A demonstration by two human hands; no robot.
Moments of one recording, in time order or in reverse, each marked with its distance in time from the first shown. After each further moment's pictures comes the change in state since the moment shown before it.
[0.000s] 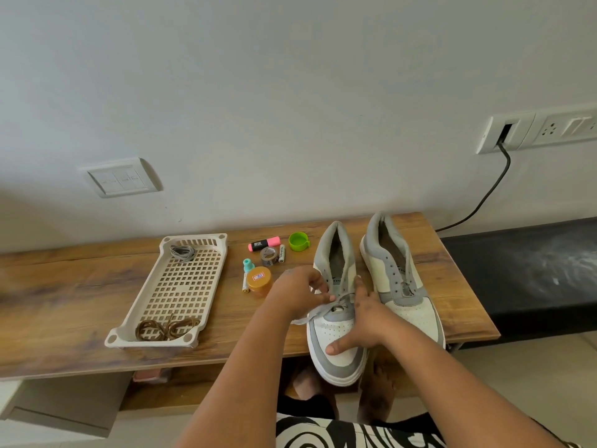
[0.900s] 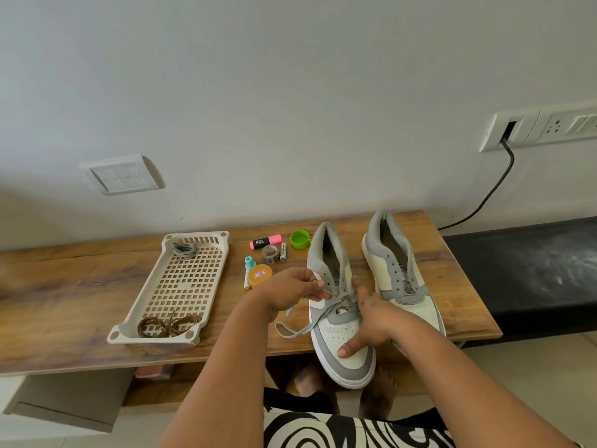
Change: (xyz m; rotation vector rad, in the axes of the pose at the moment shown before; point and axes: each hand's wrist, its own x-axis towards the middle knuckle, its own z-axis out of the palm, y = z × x) left_hand -0.011 -0.006 -0.018 -0.555 -0.216 -0.139; right_hand -0.002 0.002 -0.011 -0.092 -0.095 0.000
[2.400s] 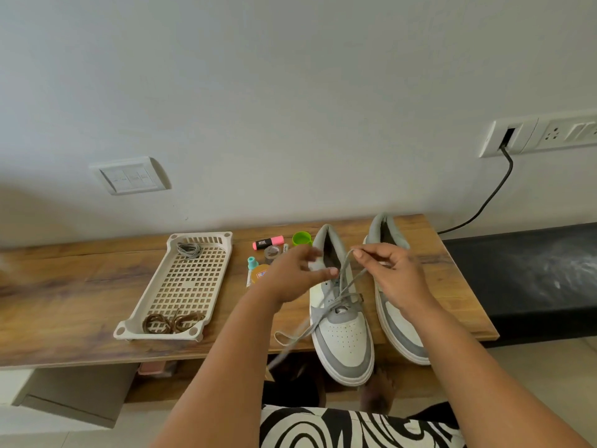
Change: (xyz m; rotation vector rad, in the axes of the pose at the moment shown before) left_hand -0.024 0.031 0.001 0.203 0.244 0.113; right_hand -0.019 0.001 -0.034 0.838 0.690 -0.532
